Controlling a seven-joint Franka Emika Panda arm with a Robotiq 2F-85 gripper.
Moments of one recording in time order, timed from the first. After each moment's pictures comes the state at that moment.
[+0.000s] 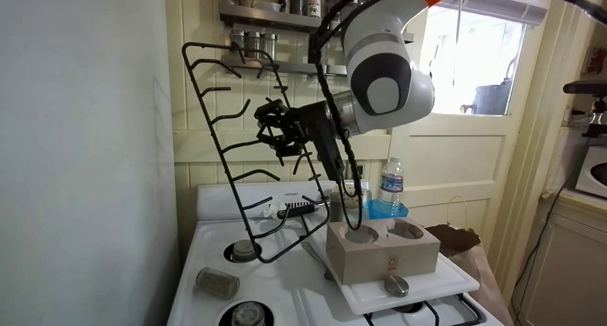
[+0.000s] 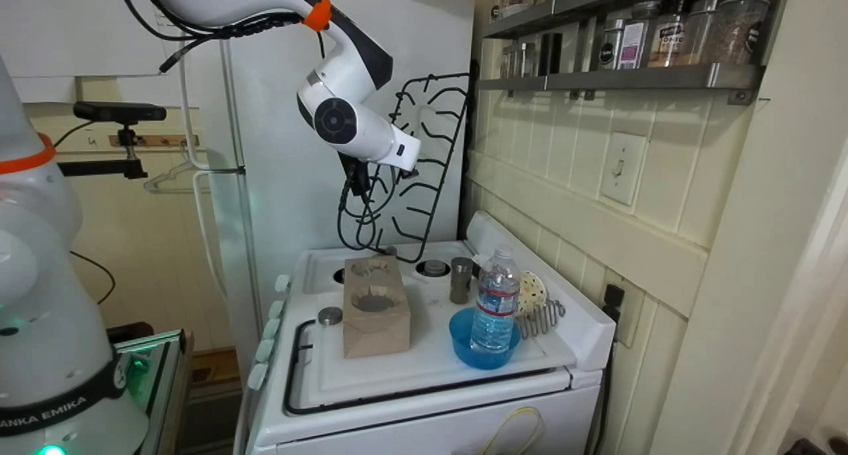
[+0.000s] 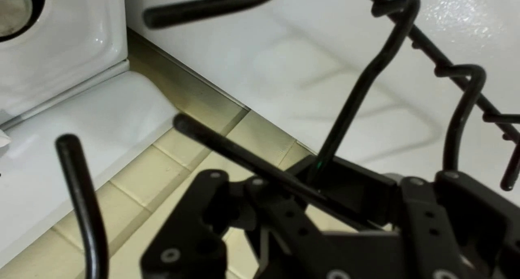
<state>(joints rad) 0.15 -0.09 0.17 -2.30 2.10 2.59 -1.28</state>
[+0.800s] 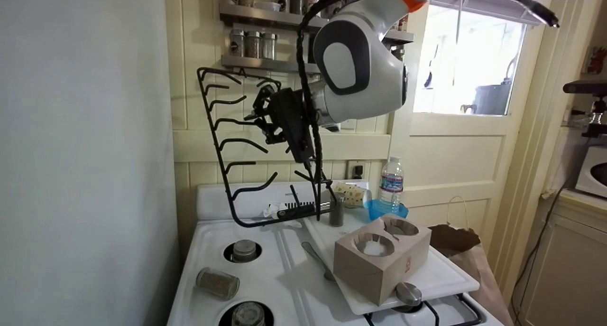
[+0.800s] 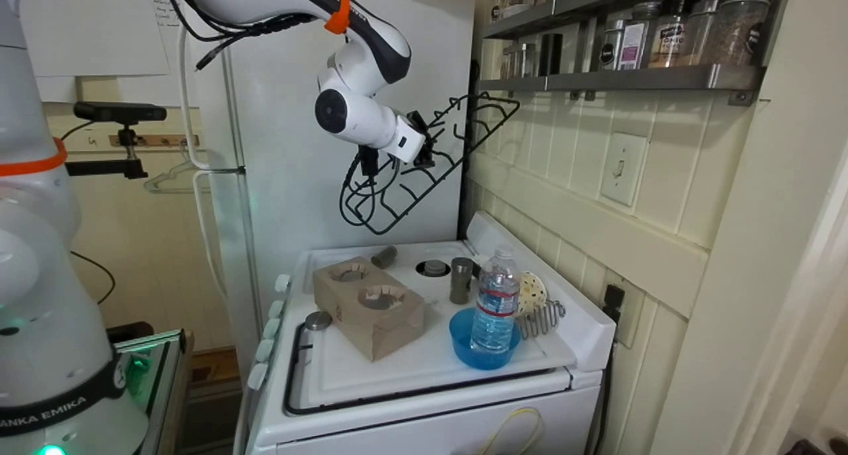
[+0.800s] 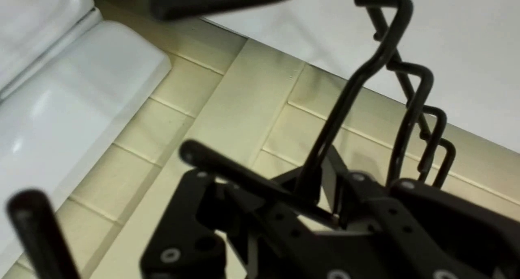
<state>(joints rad) 0.15 0.02 0.21 -2.08 2.52 2.81 -1.41</state>
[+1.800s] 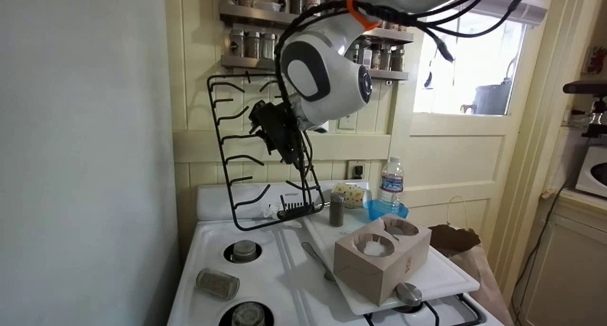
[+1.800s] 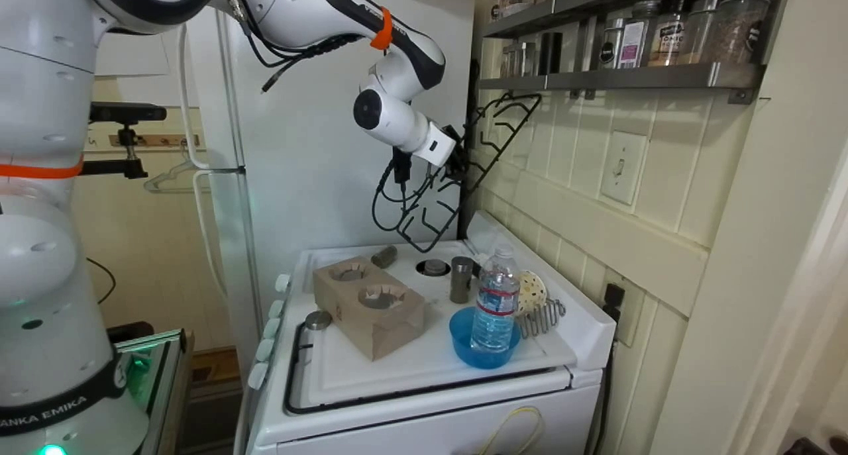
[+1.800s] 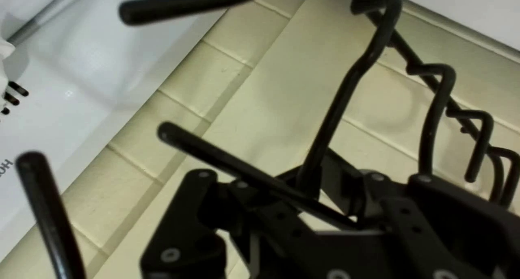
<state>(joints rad) 0.40 0.29 -0.07 -1.75 2.51 3.02 -1.42</state>
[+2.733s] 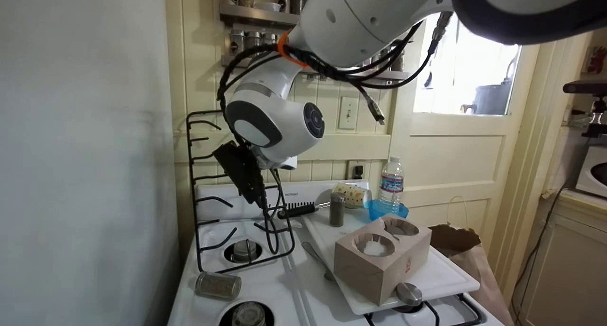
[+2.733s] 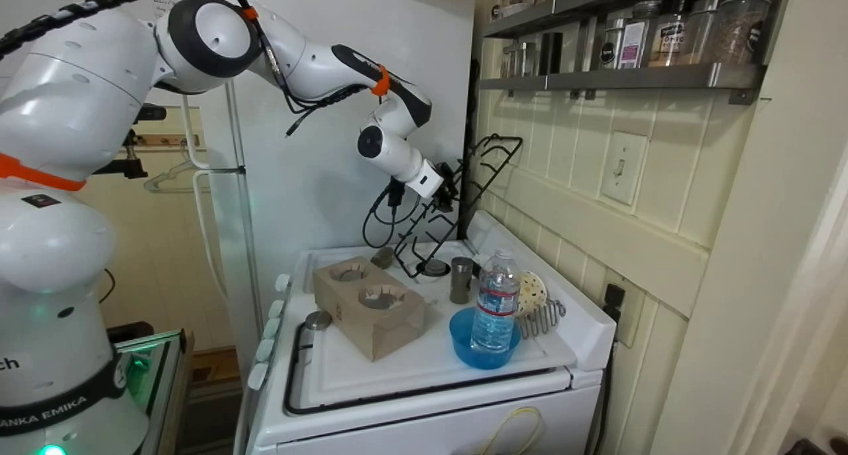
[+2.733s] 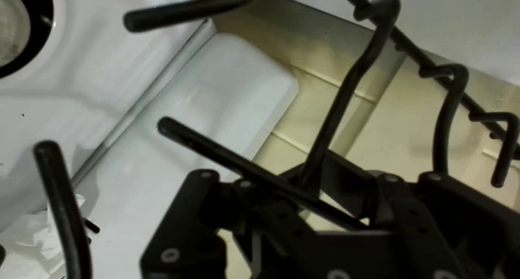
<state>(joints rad) 0.77 0.62 -0.40 -1.55 2.51 3.09 -1.09</state>
